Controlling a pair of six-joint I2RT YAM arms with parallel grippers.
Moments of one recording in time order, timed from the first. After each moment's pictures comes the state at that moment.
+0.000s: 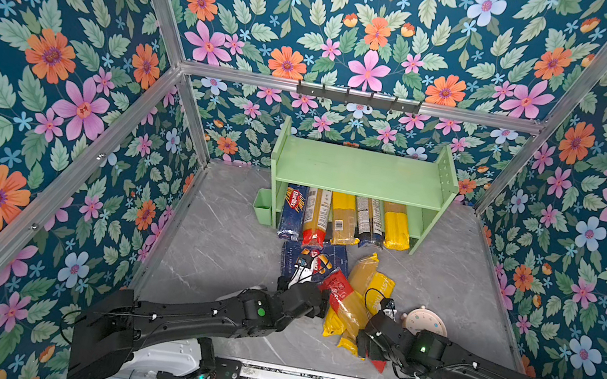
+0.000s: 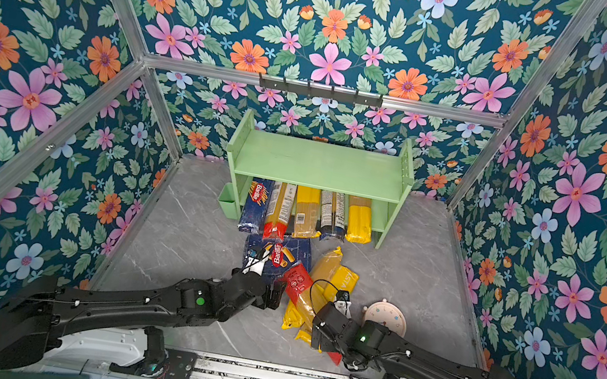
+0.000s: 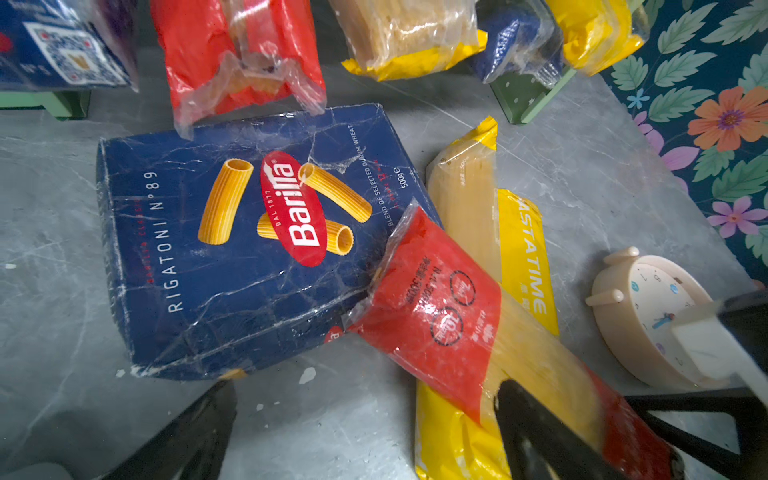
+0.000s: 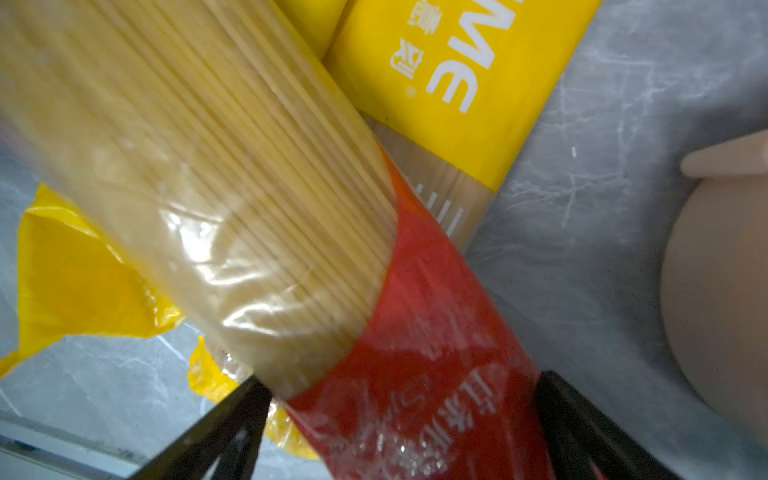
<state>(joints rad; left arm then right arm) -1.16 1.16 0.63 -0.20 -0.51 -0.73 1.08 1.05 0.49 -0.63 0.20 0.93</state>
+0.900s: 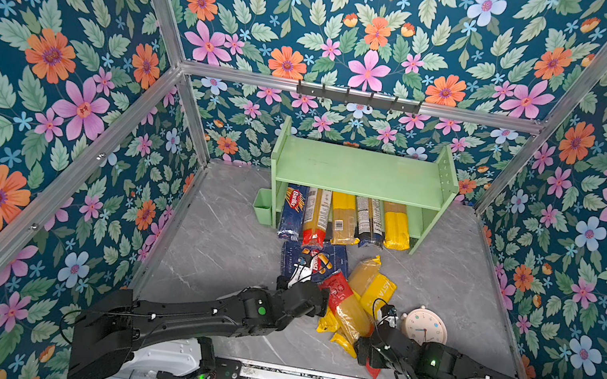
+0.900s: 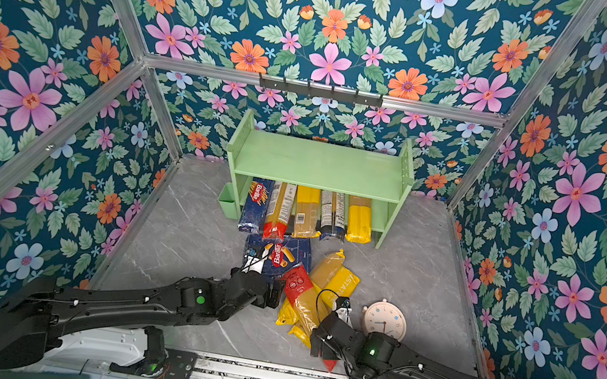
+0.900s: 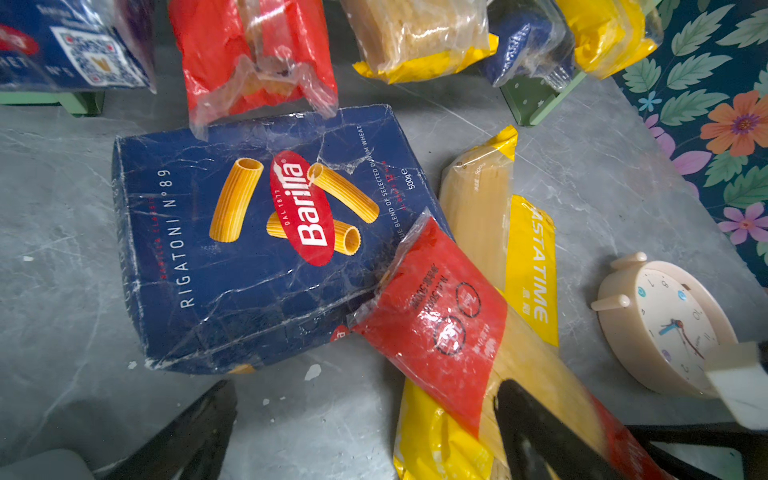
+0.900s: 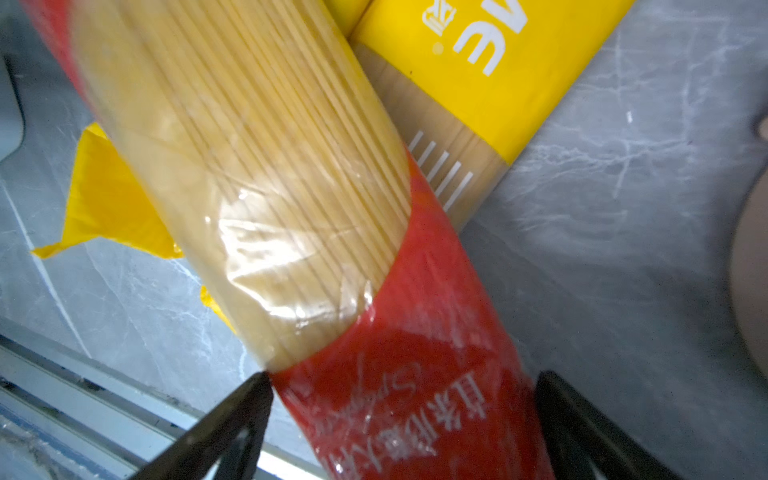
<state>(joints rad) -1.16 1.16 0.66 -0.24 -0.52 -0.75 1.15 0.90 0.40 -0.60 0.19 0.97</state>
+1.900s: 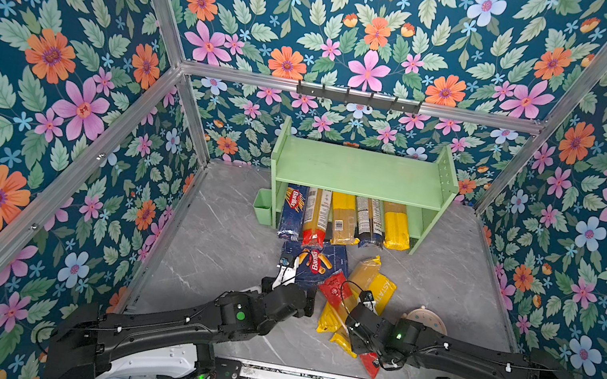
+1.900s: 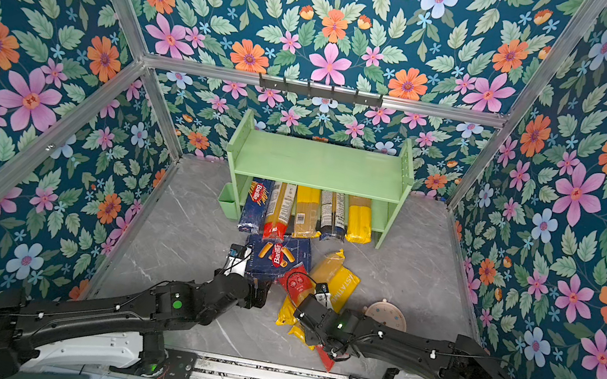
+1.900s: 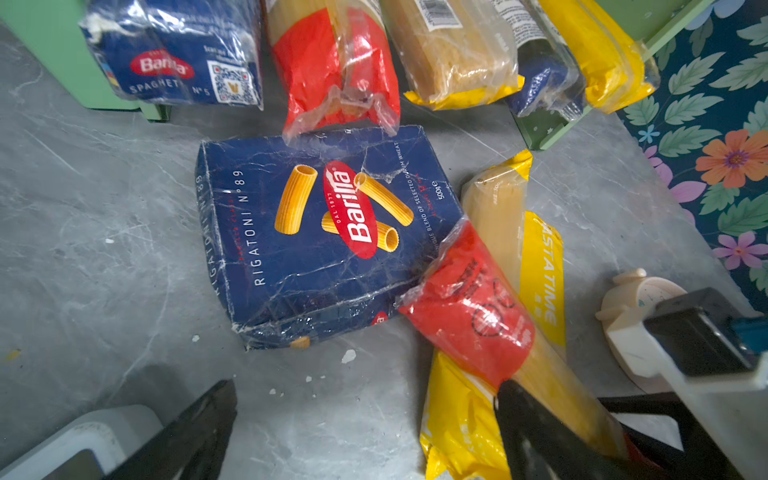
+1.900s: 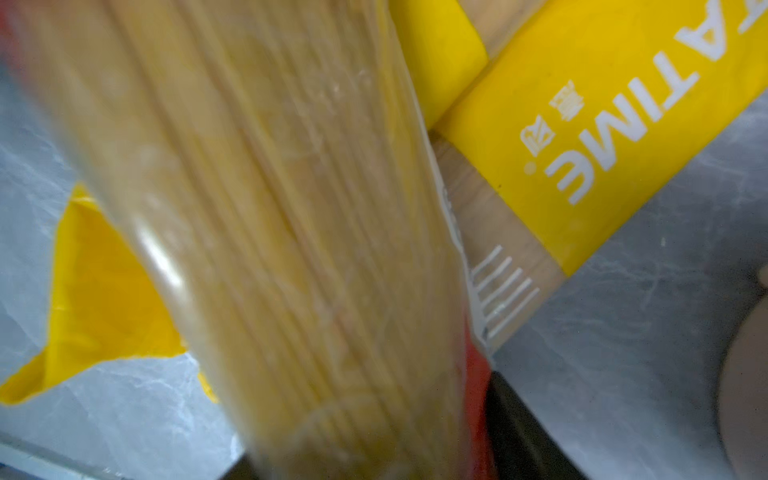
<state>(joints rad) -1.16 0.97 0.59 -0.34 -0.57 -0.78 1.11 1.26 0.63 -0.59 0.24 0.80</state>
